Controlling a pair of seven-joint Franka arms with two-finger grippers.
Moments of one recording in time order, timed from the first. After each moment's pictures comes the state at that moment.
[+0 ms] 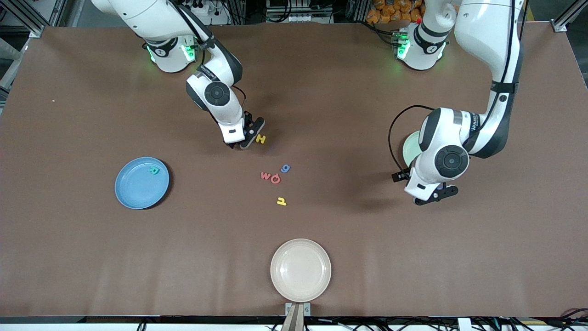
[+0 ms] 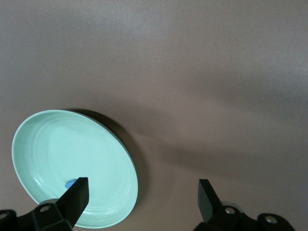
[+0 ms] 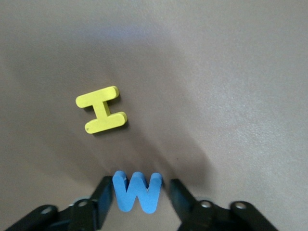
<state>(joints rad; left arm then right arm) -0.43 0.46 0.16 -1.82 -0.02 2.04 -0.56 0.33 0.39 0.33 -2.35 -0.14 2.65 -0.22</state>
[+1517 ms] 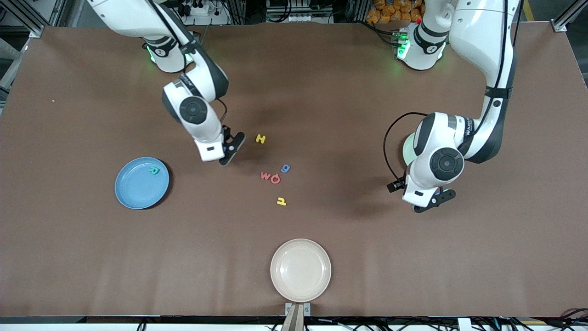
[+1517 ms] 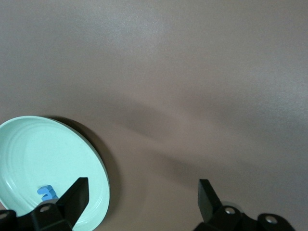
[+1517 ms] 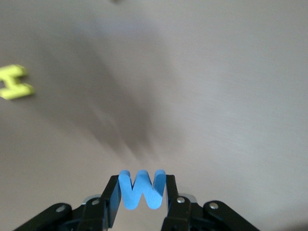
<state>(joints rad) -0.44 0.51 0.16 -1.76 -0.04 2.08 -0.68 0.26 0.32 0.18 -2.16 -0.14 2.35 -0.51</state>
